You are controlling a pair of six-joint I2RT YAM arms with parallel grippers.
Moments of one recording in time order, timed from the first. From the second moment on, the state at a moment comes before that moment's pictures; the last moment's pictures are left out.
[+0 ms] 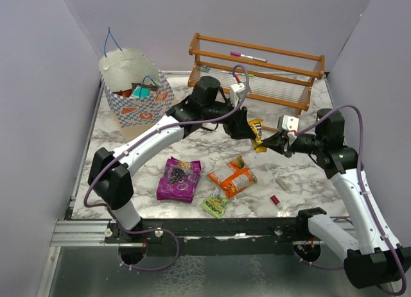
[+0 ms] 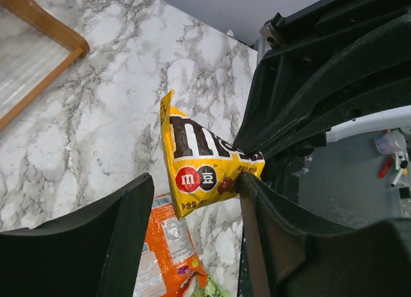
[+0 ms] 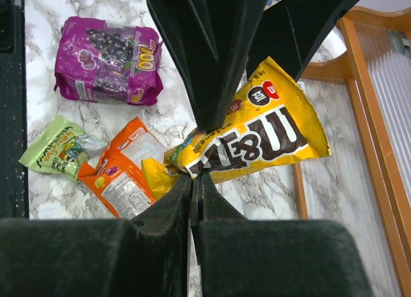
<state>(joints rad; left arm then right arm) -0.73 1.66 1.50 -0.23 0.78 -0.20 0.15 0.90 0.94 -0.56 -1.01 -0.73</state>
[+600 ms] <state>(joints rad) -0.73 1.69 1.51 -0.17 0.85 -0.30 0.15 0.87 0.88 -0.55 -1.02 -0.72</state>
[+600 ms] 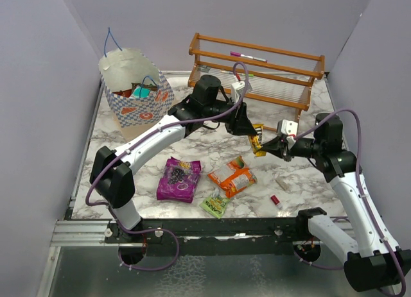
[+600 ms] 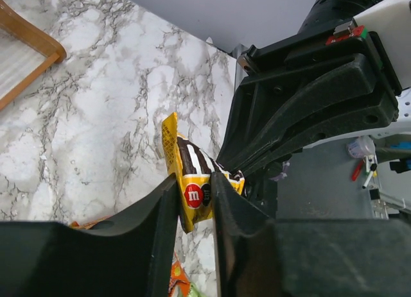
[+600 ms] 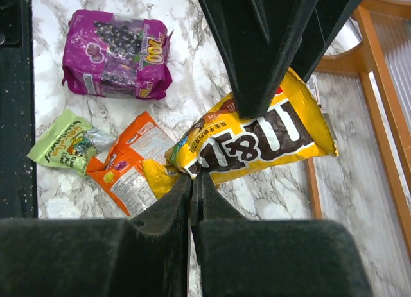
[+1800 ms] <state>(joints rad) -0.71 1.42 1.69 -0.48 0.17 0.31 0.15 0.74 0.70 -0.42 -0.89 -0.64</state>
